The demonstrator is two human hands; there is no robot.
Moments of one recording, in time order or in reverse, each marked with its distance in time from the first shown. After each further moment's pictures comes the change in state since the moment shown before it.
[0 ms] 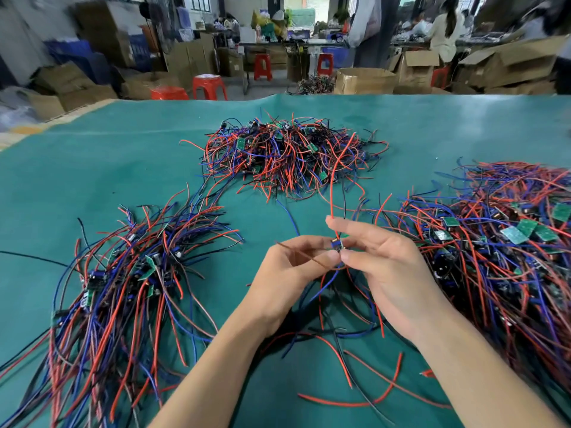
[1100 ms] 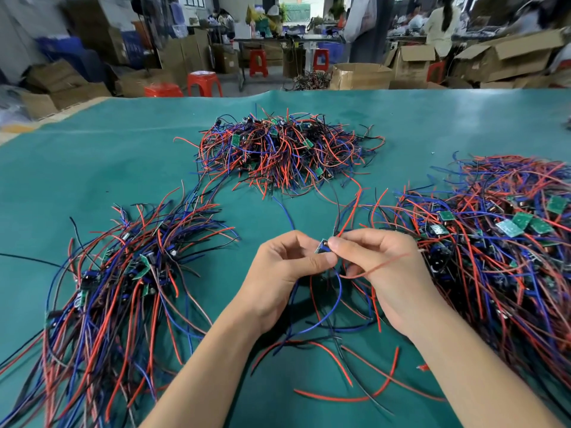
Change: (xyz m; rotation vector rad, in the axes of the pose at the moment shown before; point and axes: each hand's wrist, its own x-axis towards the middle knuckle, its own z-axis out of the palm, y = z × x) left_hand -0.002 0.005 -0.001 -0.097 -0.018 -0.017; right_hand 0.001 0.004 0.002 -0.179 0.197 0.043
